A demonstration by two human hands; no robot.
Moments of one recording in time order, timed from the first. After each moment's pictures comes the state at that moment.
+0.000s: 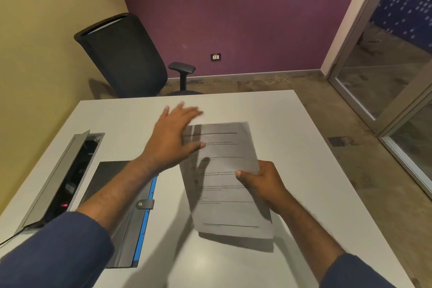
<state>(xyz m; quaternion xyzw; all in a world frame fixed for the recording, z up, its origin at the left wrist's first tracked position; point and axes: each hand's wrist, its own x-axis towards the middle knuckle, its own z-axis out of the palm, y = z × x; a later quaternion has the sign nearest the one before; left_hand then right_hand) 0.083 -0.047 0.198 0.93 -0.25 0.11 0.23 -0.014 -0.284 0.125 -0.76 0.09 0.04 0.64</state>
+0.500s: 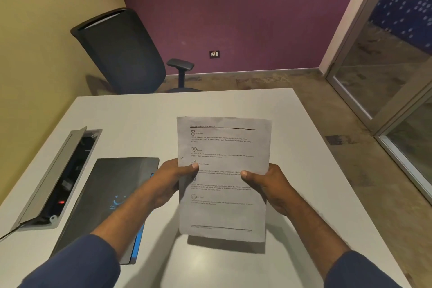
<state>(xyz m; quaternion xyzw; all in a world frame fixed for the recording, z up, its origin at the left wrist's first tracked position) 0.039 -0.034 0.125 0.64 0.04 -0.31 0.70 -0.020 -0.300 0.112 -0.61 0.12 0.11 0.78</state>
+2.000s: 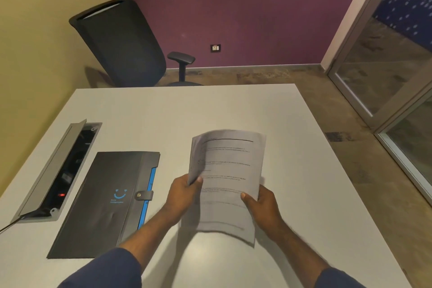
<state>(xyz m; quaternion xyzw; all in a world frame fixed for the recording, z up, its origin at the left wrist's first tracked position) 0.007 -0.055 0.052 0.80 0.06 -0.15 0.57 -0.057 -0.278 0.025 -0.75 0.16 0.01 0.64</state>
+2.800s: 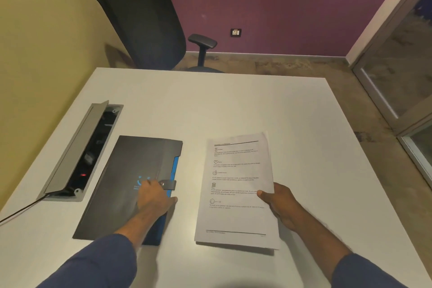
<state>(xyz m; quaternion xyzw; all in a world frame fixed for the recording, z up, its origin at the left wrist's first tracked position) 0.025 0.081 -0.018 0.96 0.17 -0.17 0.11 -0.016 -0.260 0.010 -0.66 0.28 0.20 0.66</state>
